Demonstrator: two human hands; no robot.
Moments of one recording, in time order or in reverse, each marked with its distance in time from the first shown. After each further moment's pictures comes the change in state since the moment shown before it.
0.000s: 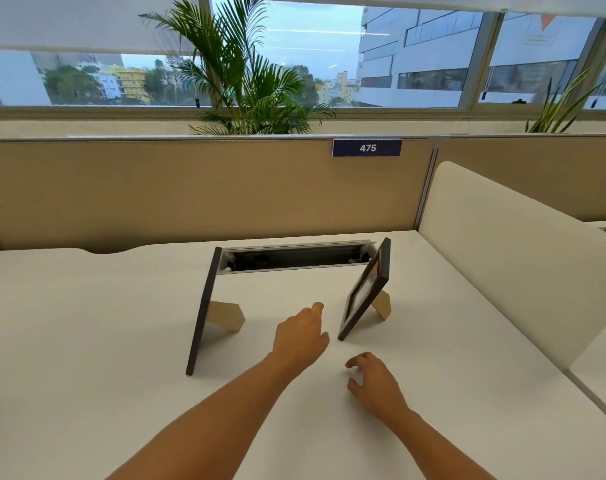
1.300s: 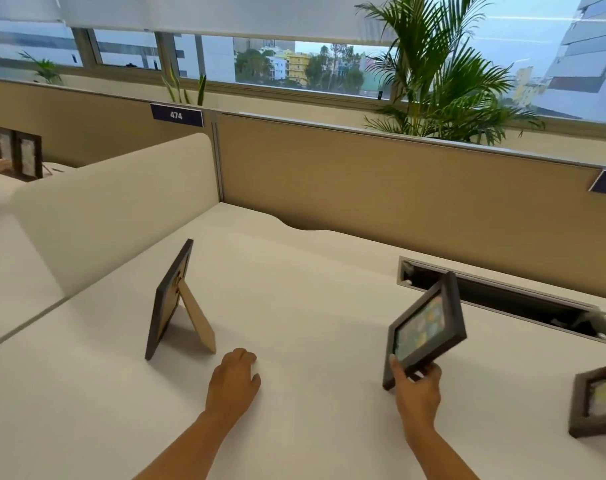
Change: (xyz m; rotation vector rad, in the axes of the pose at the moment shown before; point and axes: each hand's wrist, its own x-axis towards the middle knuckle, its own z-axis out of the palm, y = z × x) left_hand -0.211 -0.368 -0.061 -0.018 0.164 -0.672; right_hand 0.019 -0.267 0.141 0.704 0.199 0.270
